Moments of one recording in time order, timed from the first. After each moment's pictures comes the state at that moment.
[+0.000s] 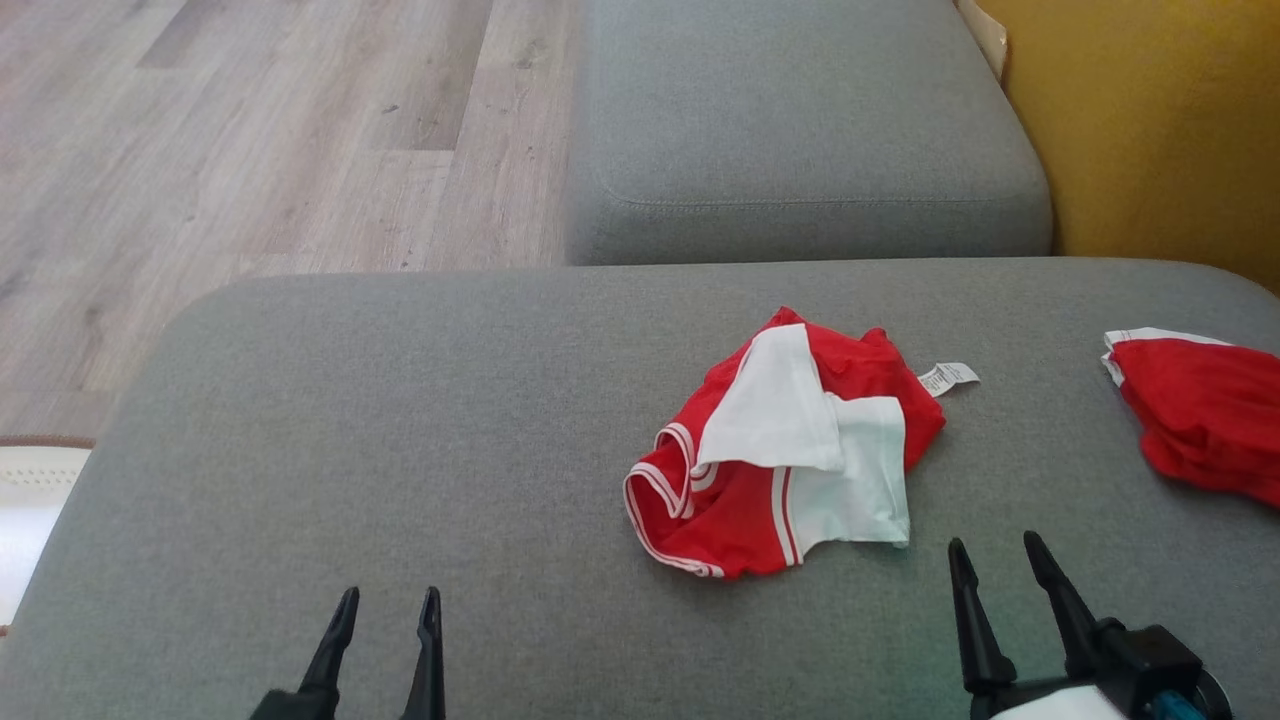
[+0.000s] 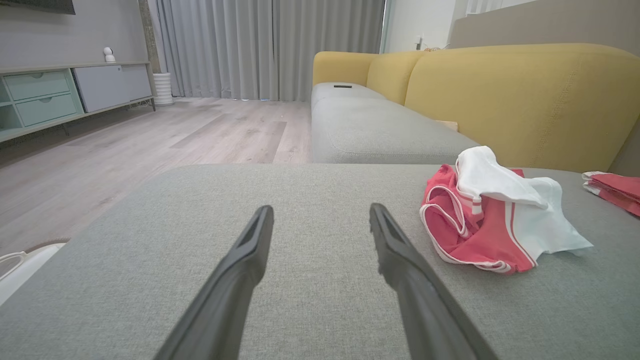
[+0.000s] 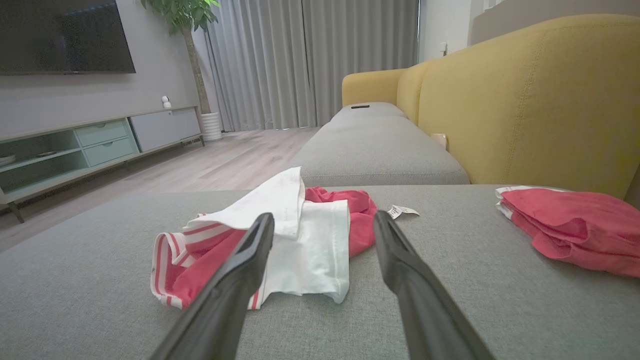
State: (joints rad) left arm 0.31 0.06 -0.19 0.02 -0.09 0.06 -0.25; right arm 0.18 -0.04 0.06 0.22 0.12 0.12 -0.26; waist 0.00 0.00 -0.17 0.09
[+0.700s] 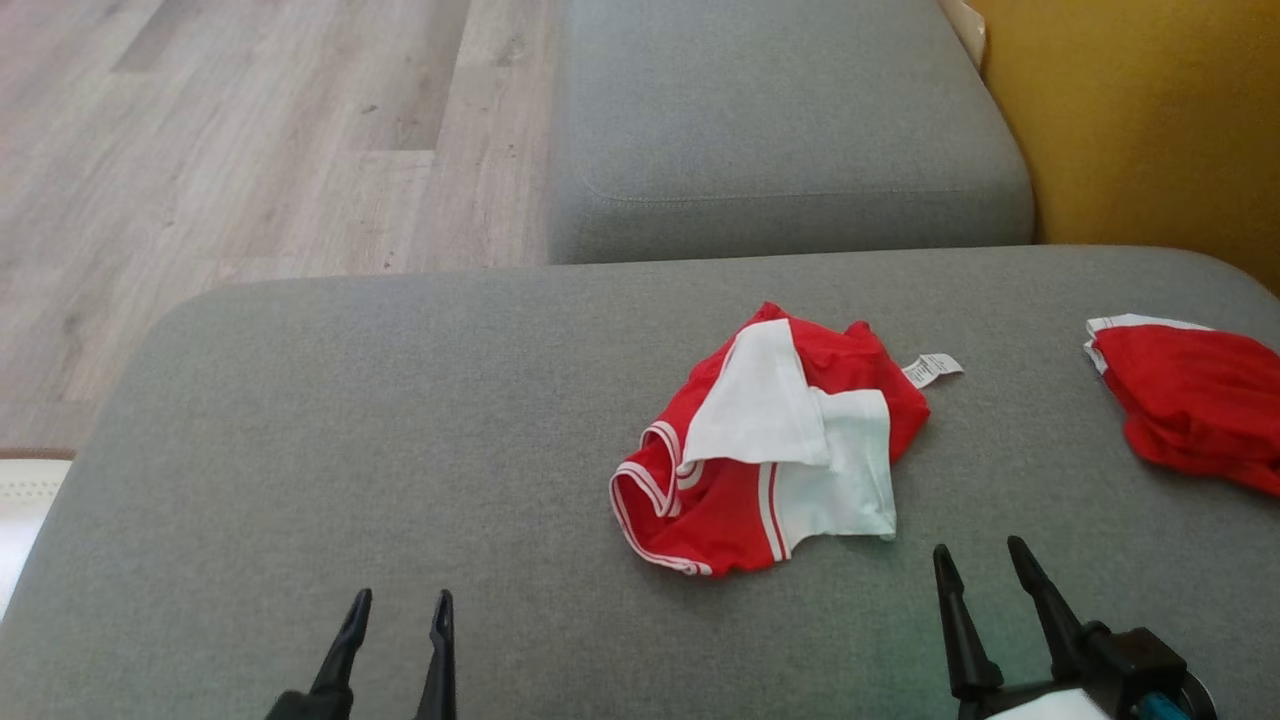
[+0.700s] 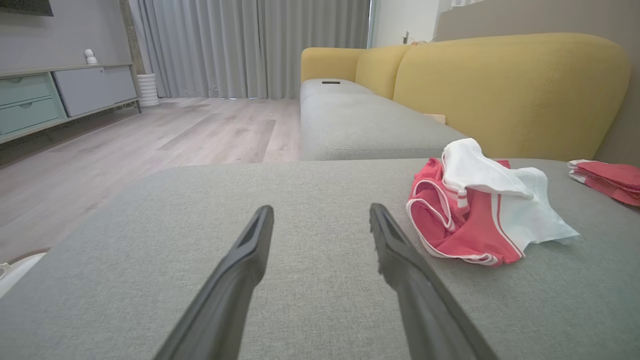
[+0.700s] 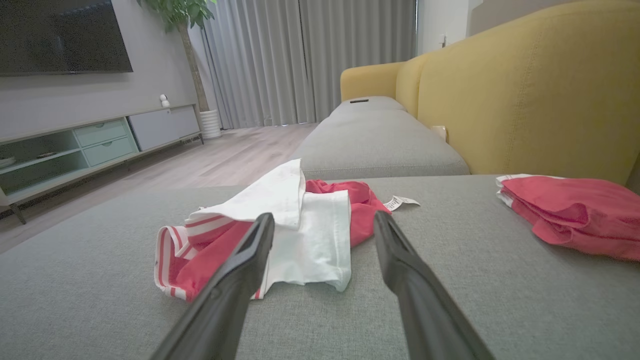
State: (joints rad) left arm 0.31 0.06 -0.20 0.03 -0.07 0.06 -0.25; right arm 0.18 -0.04 0.09 0.23 0.13 0.12 -0.26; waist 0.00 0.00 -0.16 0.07
